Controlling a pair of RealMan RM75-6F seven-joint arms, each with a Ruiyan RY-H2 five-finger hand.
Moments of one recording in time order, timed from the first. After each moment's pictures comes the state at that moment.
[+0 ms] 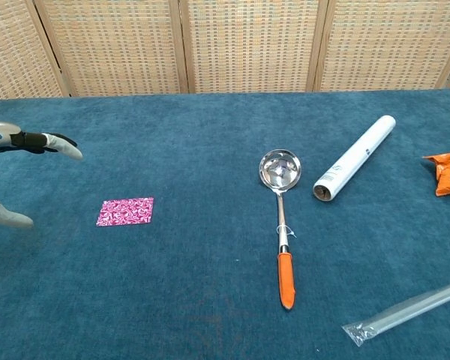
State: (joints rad) left arm -0.54 -1.13 -0.10 -1.77 1.24 0.78 0.02; right arm 0.04 -1.12 0.08 -1.63 -1.46 1.51 -0.13
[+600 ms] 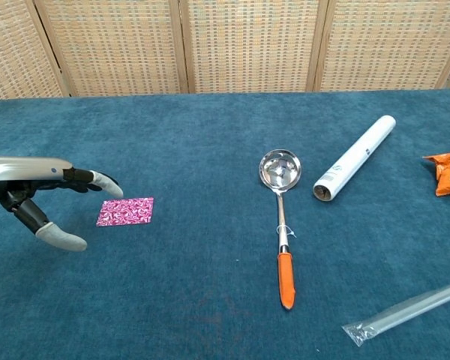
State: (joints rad) left arm -0.67 -1.23 -0.09 -1.70 1.16 0.58 -0.07; right arm 0.04 -1.12 0.08 -1.63 -1.45 1.51 -0.13
